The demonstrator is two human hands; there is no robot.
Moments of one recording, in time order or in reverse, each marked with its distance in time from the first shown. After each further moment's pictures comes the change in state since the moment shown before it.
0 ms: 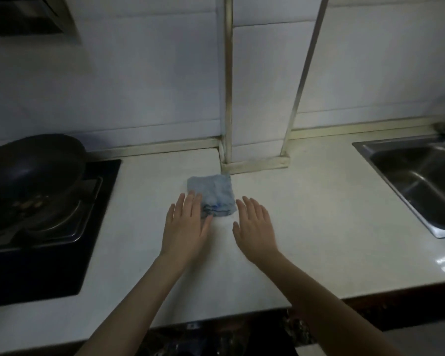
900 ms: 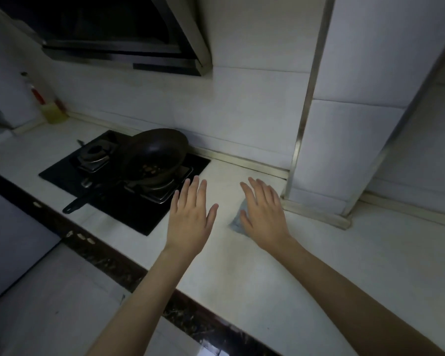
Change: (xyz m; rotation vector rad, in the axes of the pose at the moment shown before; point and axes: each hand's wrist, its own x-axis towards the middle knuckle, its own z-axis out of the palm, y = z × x) left_hand -0.047 0.075 -0.144 0.212 0.325 -0.531; right_hand 0.067 -0.008 -0.153 0.154 0.121 -0.675
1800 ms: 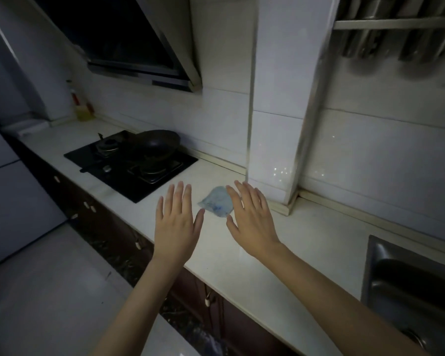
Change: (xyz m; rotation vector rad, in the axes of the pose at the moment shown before) left_hand -0.182 0.182 -0.093 0.011 0.151 -0.186; right_hand -0.203 0.070 -0.143 0.041 0.144 -0.222
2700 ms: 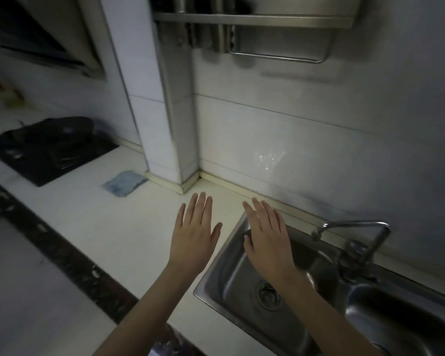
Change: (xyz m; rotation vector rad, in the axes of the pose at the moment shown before) left_hand -0.110 0.435 0.037 -0.002 -0.115 0.213; right_hand -0.274 0.347 -0.147 -0.132 -0.173 0.189
